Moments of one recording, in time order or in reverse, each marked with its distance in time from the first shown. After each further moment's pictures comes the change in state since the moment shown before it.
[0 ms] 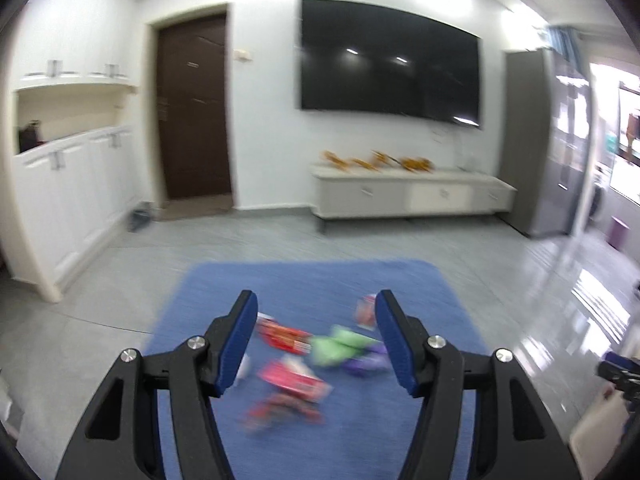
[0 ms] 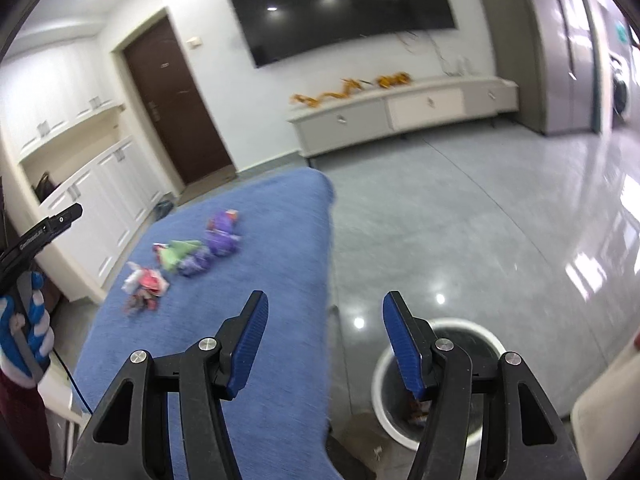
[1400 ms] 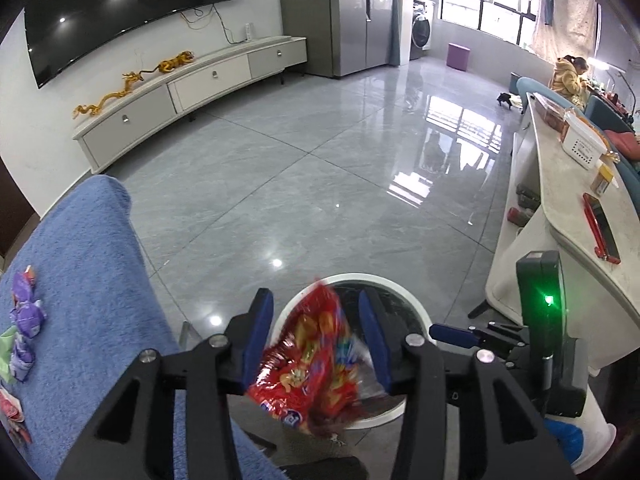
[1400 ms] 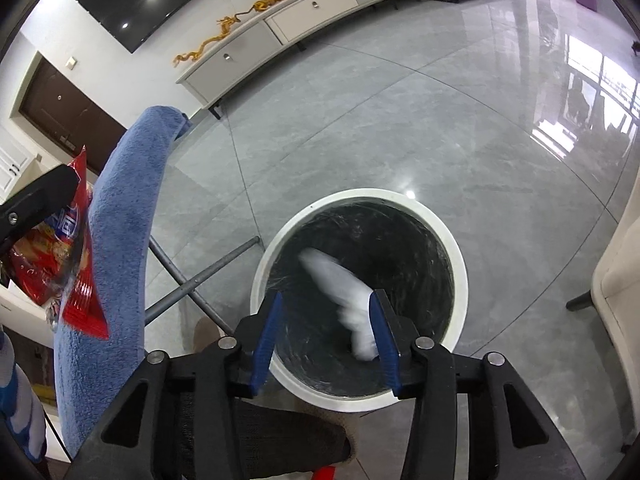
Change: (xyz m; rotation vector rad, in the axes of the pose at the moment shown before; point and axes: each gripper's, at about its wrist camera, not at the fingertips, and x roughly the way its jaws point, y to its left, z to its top) left arm 0.068 -0.425 -0.158 0.530 0.414 -0.590; right arm 0.093 -0.200 -0.132 0.408 0.259 -0.112
